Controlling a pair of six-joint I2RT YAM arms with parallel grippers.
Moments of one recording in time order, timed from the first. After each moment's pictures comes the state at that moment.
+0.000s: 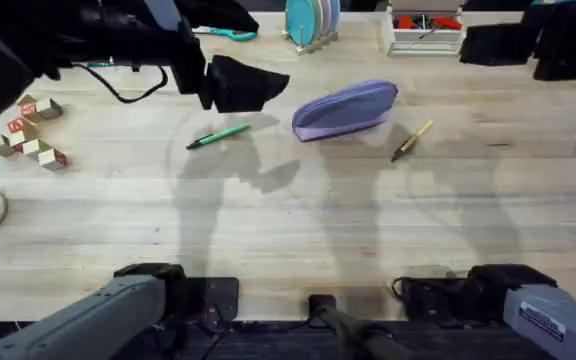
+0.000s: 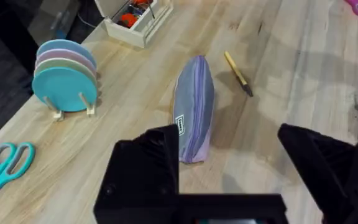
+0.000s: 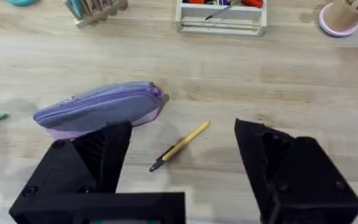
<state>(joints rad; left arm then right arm) 0.00 1.24 1.16 -0.77 0.98 0.73 0.00 1.02 1.17 -0.85 -0.05 -0.01</state>
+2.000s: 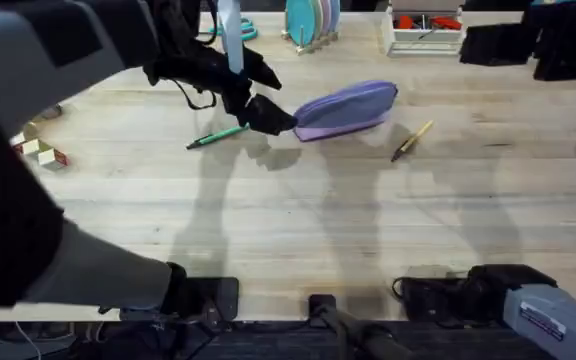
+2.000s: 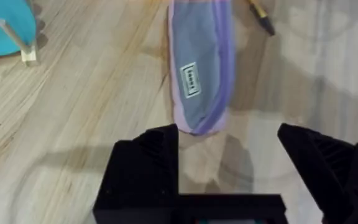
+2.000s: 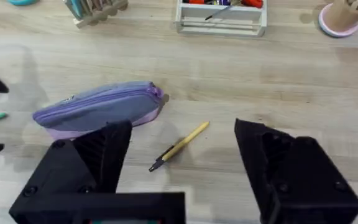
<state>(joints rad) -0.10 1.67 1.16 -0.71 0.88 0.88 0.00 1.02 1.17 -0.85 -0.05 -0.01</state>
